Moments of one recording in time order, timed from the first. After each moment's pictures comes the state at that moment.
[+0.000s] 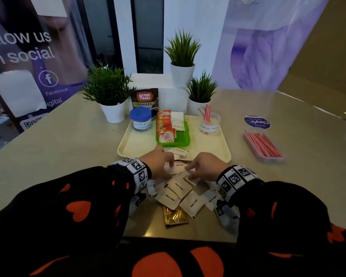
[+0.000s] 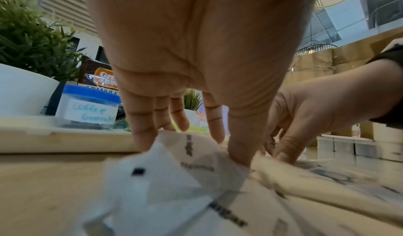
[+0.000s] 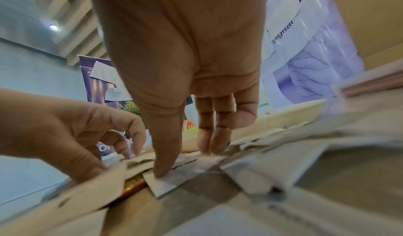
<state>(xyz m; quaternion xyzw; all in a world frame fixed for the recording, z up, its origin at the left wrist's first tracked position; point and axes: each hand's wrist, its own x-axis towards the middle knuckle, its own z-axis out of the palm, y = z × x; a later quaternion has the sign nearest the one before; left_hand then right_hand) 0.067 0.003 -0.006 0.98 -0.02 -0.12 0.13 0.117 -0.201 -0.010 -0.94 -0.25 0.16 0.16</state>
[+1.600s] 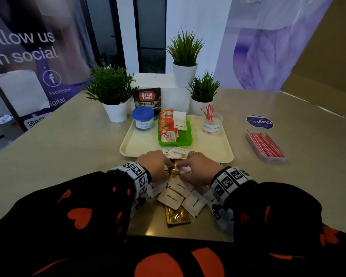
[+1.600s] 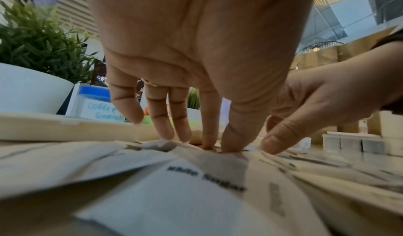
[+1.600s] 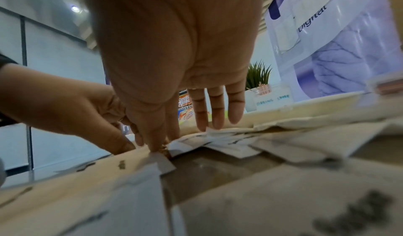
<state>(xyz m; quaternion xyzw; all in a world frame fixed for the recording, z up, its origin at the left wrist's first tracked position) 0.052 0.000 -0.007 0.99 0.01 -0.09 0.06 0.101 -0.178 -0.011 -0.94 -0.32 0.14 0.07</state>
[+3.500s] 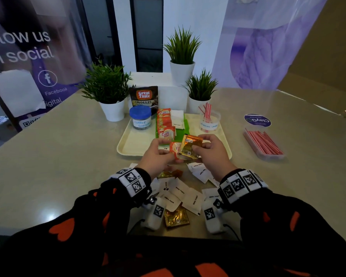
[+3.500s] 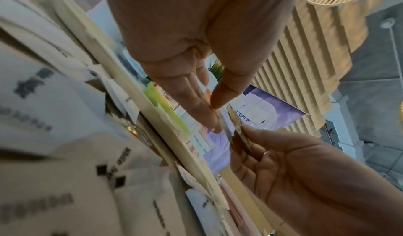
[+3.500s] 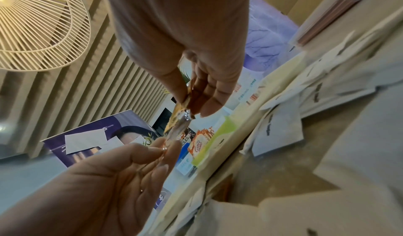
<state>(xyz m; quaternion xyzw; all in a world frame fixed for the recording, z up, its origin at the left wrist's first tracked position) 0.044 -0.021 -0.010 0.68 0.13 0.00 0.72 0.100 -0.191 -0.002 -0.75 -0.03 0.05 0.65</state>
